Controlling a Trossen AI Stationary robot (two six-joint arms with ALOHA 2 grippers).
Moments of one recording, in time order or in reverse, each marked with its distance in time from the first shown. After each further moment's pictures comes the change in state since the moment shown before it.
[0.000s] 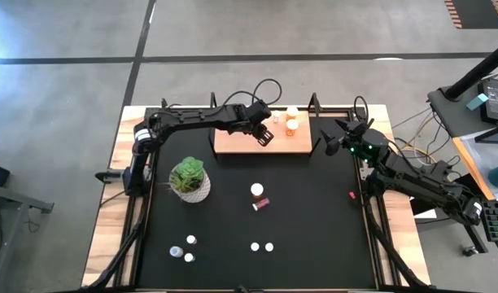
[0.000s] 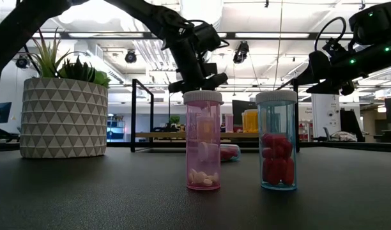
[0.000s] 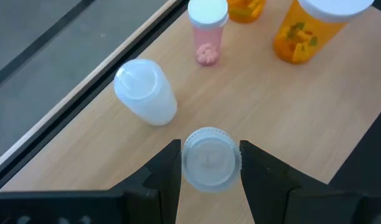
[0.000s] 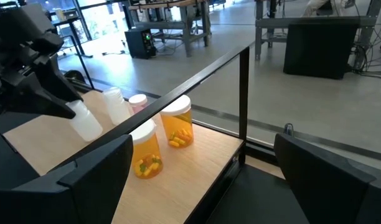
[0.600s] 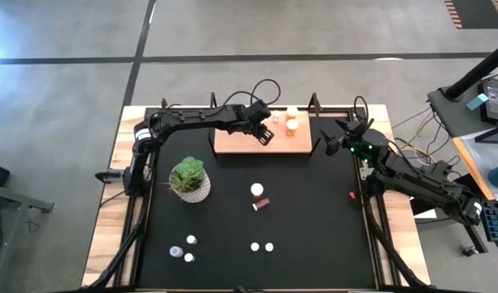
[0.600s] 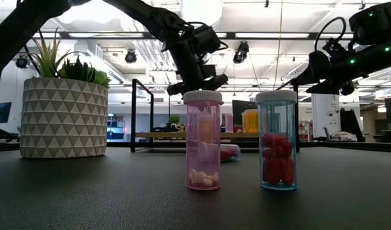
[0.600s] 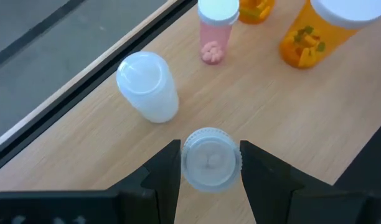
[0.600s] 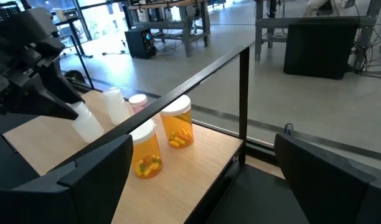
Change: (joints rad) left arm 0.005 0.004 -0.011 0.015 0.007 -0.061; right arm 0.000 0.000 0.000 0.000 0.000 0.000
